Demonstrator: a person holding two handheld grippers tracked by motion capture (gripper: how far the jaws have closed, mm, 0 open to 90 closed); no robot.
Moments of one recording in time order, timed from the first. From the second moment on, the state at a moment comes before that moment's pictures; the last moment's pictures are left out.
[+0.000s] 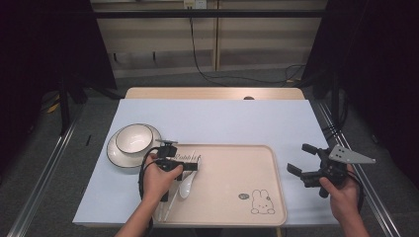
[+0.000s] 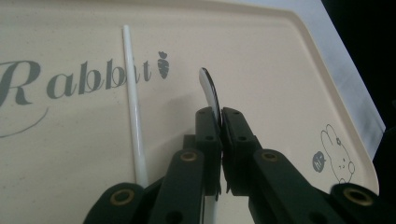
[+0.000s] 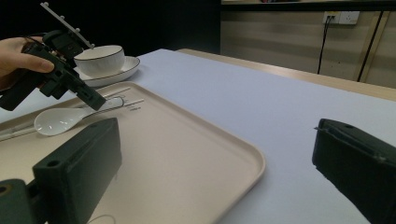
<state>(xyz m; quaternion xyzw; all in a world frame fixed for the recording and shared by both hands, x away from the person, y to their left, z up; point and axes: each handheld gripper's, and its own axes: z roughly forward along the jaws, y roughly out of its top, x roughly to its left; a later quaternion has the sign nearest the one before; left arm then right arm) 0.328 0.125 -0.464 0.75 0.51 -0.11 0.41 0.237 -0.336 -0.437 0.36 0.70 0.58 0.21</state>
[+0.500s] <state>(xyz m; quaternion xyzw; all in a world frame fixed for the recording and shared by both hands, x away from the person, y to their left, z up) 0.330 0.113 -0.460 0.74 0.51 -0.12 0.42 0.237 -0.336 -0.437 0.36 0.70 0.58 0.21</state>
